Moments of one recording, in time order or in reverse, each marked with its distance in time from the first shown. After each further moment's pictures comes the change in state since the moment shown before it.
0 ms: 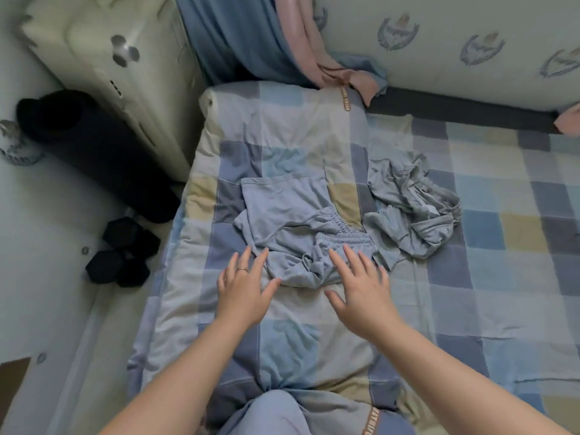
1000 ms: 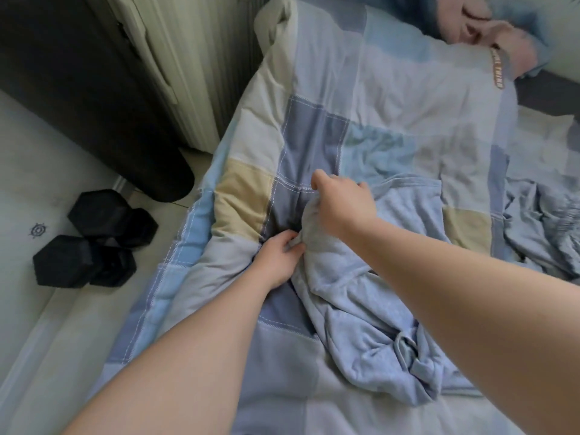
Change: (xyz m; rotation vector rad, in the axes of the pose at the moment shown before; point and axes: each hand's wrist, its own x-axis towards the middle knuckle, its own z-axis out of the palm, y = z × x) left_hand 0.298 -0.136 0.098 -0.856 -0.063 -0.124; right_hand 0.394 -0.143 0.090 -0.225 0.131 -0.255
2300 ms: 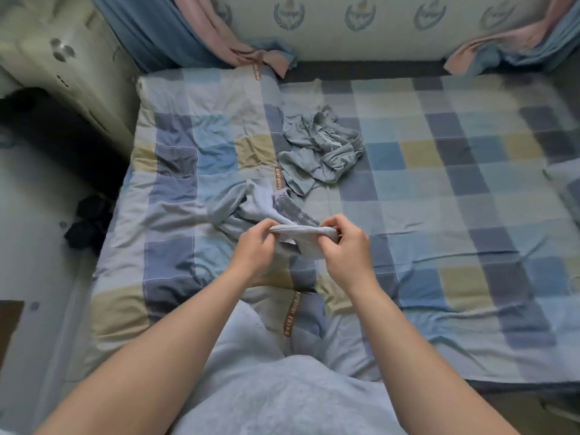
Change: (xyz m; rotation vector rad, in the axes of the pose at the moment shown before) left_hand -0.537 0.126 0.271 0.363 0.012 0.429; right_hand -0.716 0.144 -0.103 1.068 0.542 0.438
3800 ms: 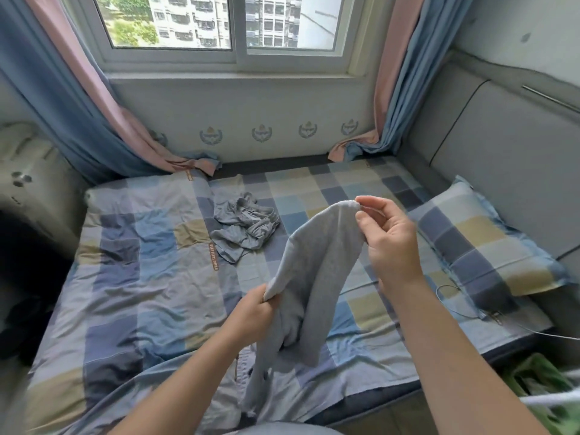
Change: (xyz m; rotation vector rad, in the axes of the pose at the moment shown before) left_hand -0.182 0.237 0.043 -0.092 -0.351 0.104; right_hand -0.146 -0.143 -0.319 0.471 0.376 -0.170
